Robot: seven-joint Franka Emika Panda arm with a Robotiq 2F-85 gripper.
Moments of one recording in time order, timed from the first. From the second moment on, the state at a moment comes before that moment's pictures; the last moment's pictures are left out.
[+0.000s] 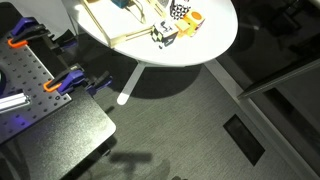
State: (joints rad) arm 0.14 0.61 0.08 -1.93 -0.01 2.35 0.08
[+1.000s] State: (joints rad) arm 0.16 0.50 0.10 -1.93 -0.01 2.33 0.07
